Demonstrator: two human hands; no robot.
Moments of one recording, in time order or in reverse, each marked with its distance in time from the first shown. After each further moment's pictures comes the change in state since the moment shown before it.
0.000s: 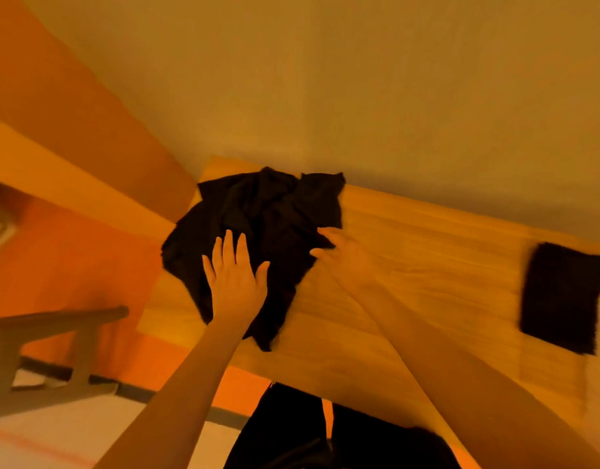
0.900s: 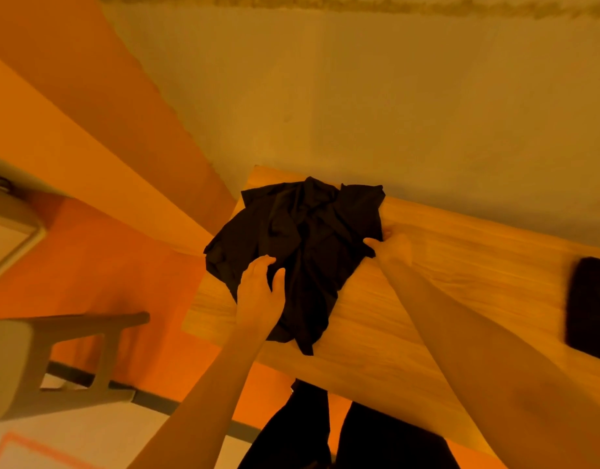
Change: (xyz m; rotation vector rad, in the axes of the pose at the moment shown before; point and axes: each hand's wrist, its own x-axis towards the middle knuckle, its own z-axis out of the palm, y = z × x) left_hand -0.010 -0.042 -0.017 -0.557 0.006 -0.039; right_hand 0.053 0.016 0.019 0.247 0.189 0.489
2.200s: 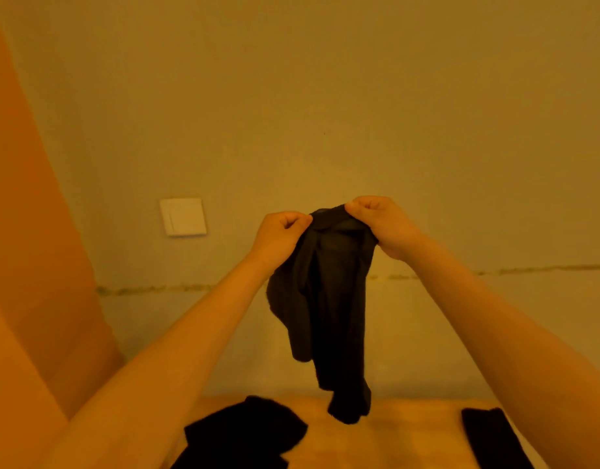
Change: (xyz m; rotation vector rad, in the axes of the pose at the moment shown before) left_hand 0.057 0.369 -0.183 -0.562 -0.147 0.748; right_hand -0.238 -0.282 -0.270 0.261 0.151 -0.947
